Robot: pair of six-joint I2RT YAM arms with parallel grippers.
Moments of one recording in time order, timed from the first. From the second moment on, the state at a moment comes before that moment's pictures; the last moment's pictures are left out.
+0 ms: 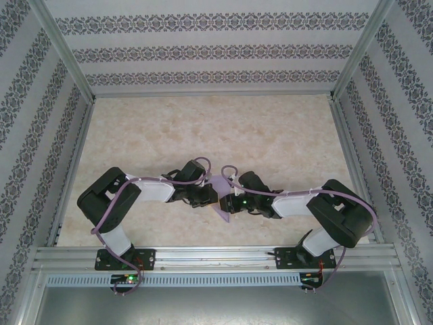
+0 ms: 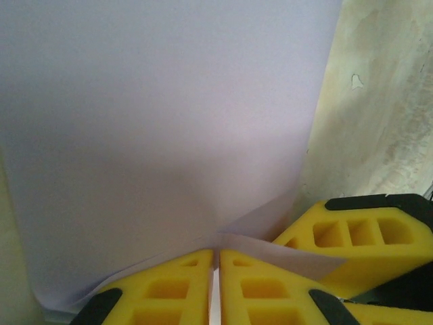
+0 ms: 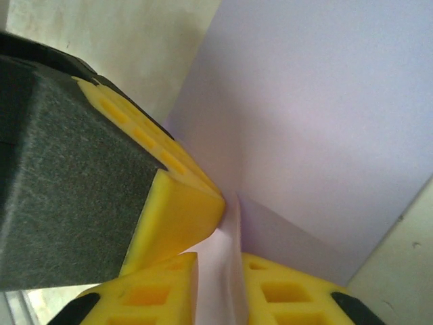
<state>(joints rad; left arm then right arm) -0.69 1.72 0.73 0.01 0.49 -0.92 0.74 1.52 0.44 0.27 -0.41 0.60</state>
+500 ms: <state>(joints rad) -0.69 1.70 0.69 0.07 0.48 -0.93 0.60 1.20 0.52 -0.06 -0.47 0.61</state>
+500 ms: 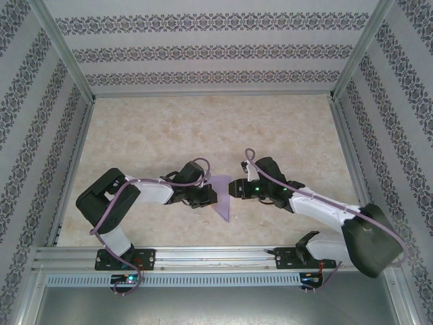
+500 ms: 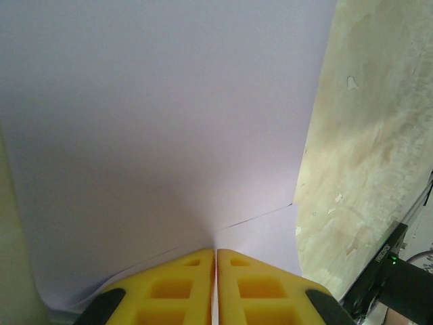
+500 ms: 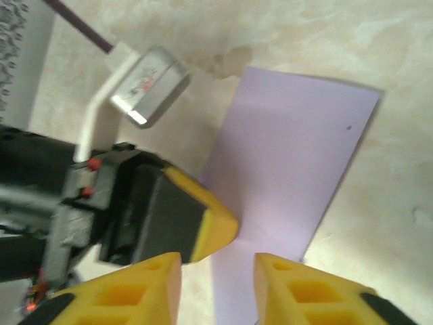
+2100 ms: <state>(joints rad) -0.69 1.70 0.68 0.08 0.48 -0.94 0.79 1.44 0.43 0.08 -0.57 0.93</state>
